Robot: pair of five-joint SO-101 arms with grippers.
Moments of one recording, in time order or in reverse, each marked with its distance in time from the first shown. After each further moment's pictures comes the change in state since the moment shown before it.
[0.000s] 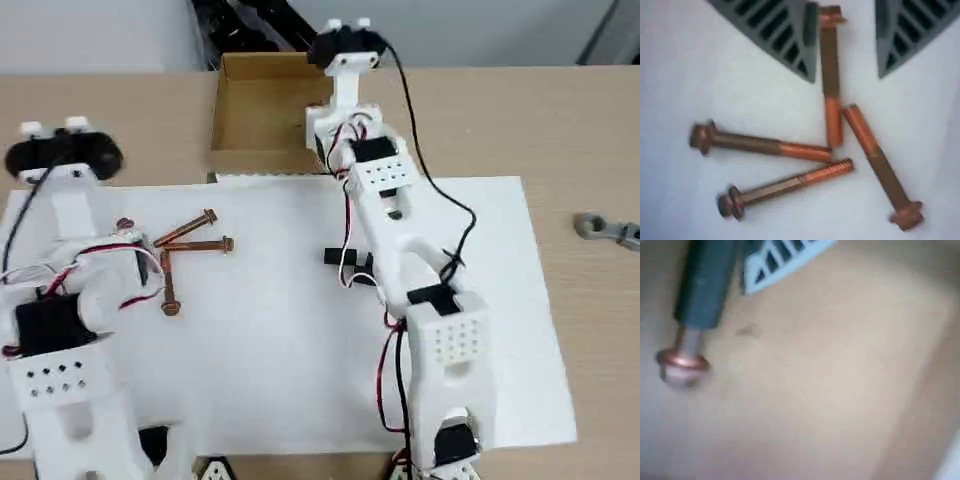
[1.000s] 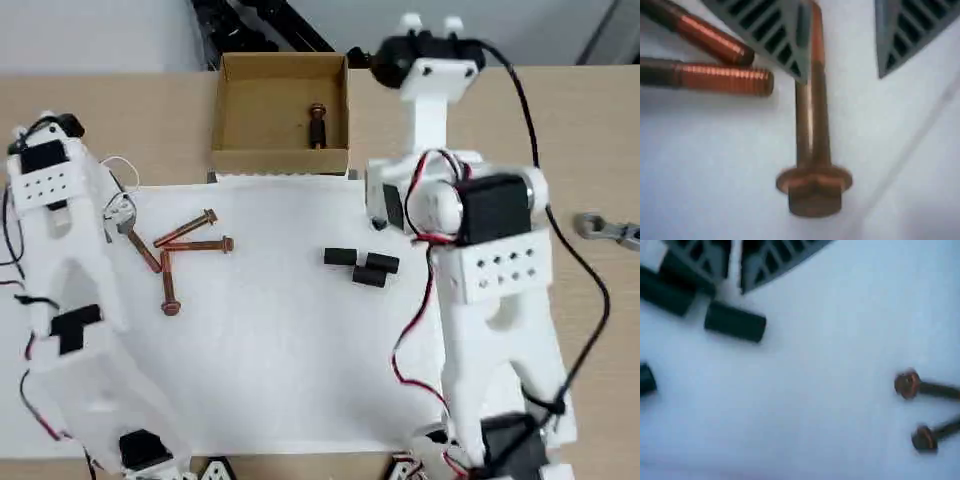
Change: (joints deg) left arm -6.0 71.3 -47.8 10.2 18.0; right arm 1.6 -49.3 11.1 57.4 -0.2
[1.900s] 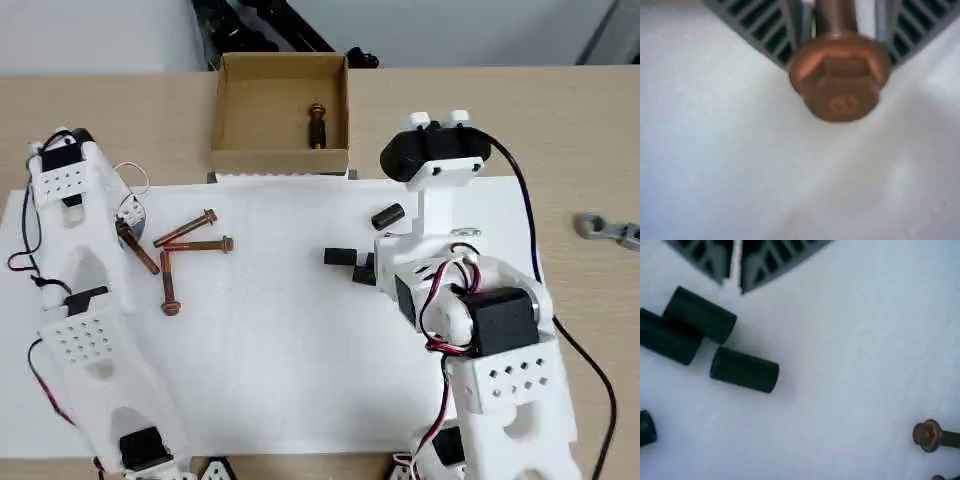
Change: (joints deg) left arm 0.8 15.6 -9.3 -1.1 3.2; right arm -0.1 -29.2 39.5 -15.3 2.0
